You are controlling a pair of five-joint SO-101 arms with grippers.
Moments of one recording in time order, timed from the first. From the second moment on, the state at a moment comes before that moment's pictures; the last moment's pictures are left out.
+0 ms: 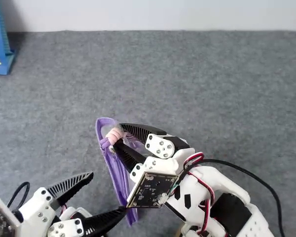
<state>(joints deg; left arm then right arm) 35.5 -102.2 32.9 97.7 11.6 -50.0 -69.2 38.9 49.1 35.9</state>
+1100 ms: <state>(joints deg) 22.2 -93.8 36.5 95.3 5.4 -46.1 -69.2 38.9 49.1 35.9</state>
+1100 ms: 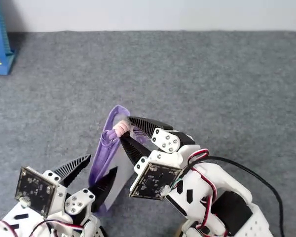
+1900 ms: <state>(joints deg) 22.1 -101.4 38.9 94.7 1.6 -28.5 -66.6 38.9 49.1 37.6</state>
